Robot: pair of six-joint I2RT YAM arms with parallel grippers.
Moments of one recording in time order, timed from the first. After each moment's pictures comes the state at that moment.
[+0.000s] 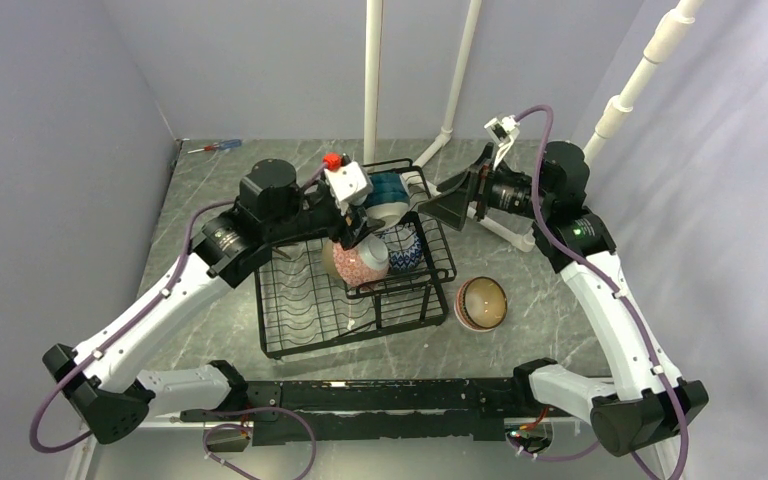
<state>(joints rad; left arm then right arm) -0.73 1.17 1.31 -0.34 0.34 0.31 0.28 1.10 1.25 -0.31 -0.84 0.33</state>
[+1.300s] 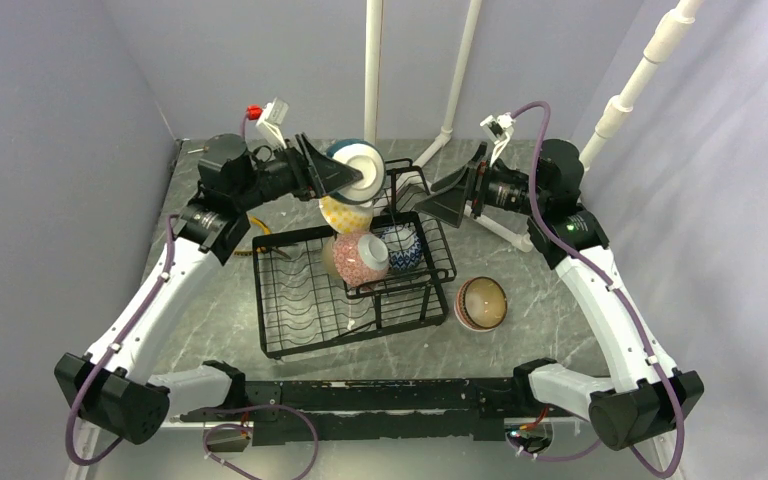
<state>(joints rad) -0.41 1.19 1.26 -0.12 0.57 -0.76 0.28 1.13 1.23 -0.23 -0.89 0.40</state>
